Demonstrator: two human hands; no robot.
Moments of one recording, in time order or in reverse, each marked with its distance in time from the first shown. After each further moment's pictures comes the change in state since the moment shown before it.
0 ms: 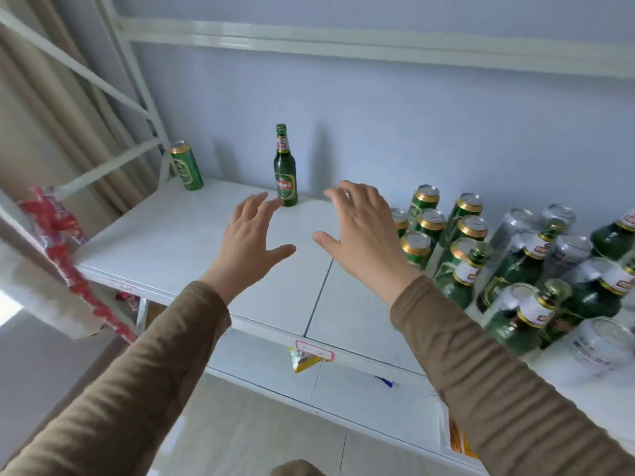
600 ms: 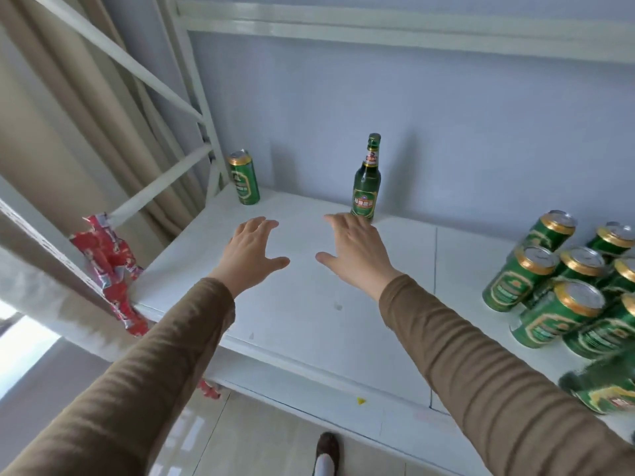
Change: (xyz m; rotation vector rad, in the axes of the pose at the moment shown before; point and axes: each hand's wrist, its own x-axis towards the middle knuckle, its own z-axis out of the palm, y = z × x) left_hand 0.093 -0.273 -0.026 0.074 -0.251 -0.176; right_hand 0.174 -0.140 0.193 0.073 -0.290 0.055
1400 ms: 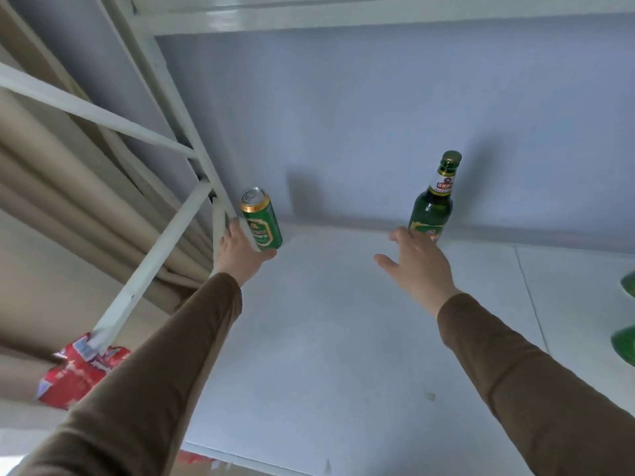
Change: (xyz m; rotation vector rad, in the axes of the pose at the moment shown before) left_hand 0.237 -0.166 0.022 -0.212 -0.029 -0.313; right_hand 0.155 0.044 0.087 0.135 0.016 0.430
